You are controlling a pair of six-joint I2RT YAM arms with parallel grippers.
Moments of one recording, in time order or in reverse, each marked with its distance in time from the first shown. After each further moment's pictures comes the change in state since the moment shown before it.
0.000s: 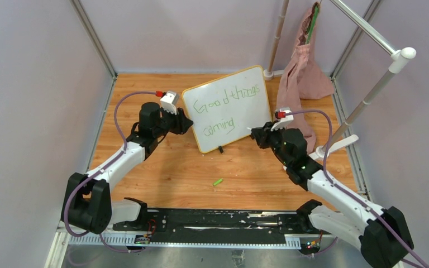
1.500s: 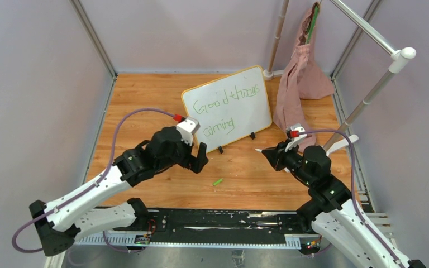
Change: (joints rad) left arm -0.549 -0.377 0.185 -0.725 -0.467 -0.130; right arm 0.001 -0.469 0.020 -0.583 -0.174 -0.083
